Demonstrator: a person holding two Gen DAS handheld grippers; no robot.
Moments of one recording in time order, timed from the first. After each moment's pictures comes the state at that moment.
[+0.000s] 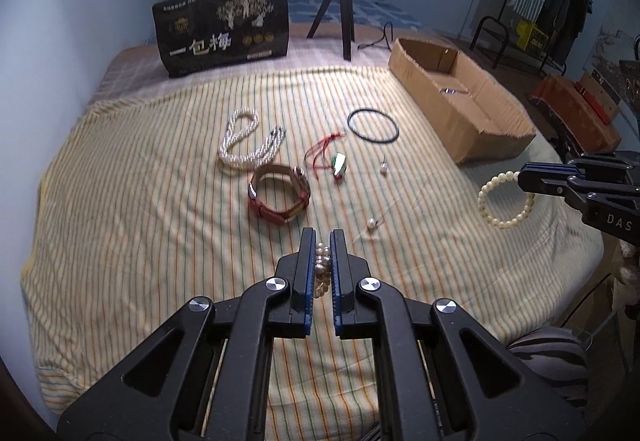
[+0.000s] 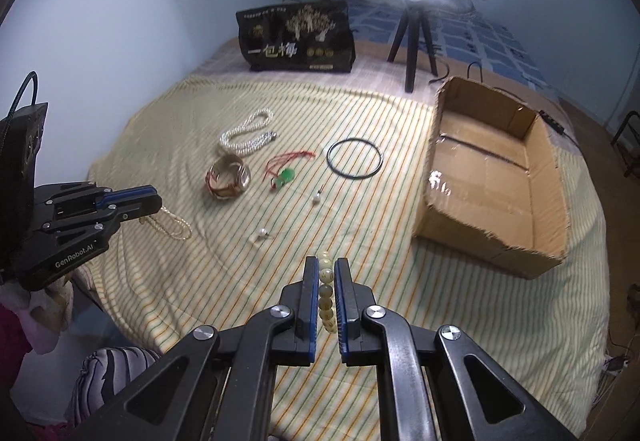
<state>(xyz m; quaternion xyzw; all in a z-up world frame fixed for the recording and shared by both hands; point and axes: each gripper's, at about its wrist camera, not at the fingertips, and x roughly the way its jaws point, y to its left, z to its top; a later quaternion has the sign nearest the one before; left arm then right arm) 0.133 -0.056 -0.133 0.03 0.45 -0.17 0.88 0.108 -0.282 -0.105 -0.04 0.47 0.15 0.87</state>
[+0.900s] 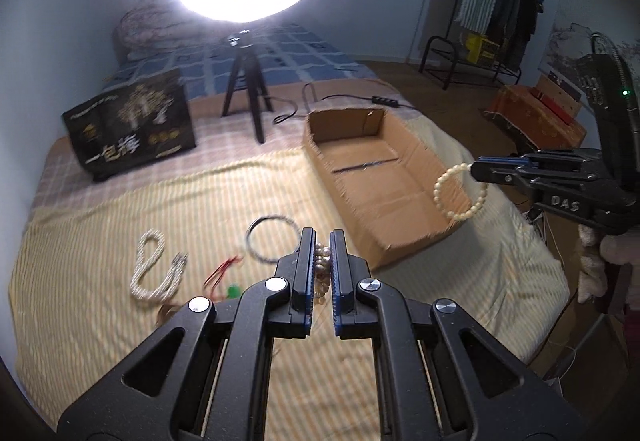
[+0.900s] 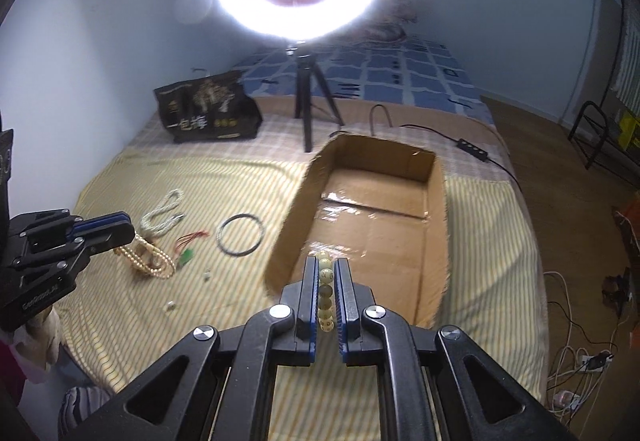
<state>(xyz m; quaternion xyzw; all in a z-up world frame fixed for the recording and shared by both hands) 0.192 -0.174 -0.071 0.04 0.38 -0.26 0.88 0.166 -0.391 -0.059 -0.01 0.42 0.08 0.90</state>
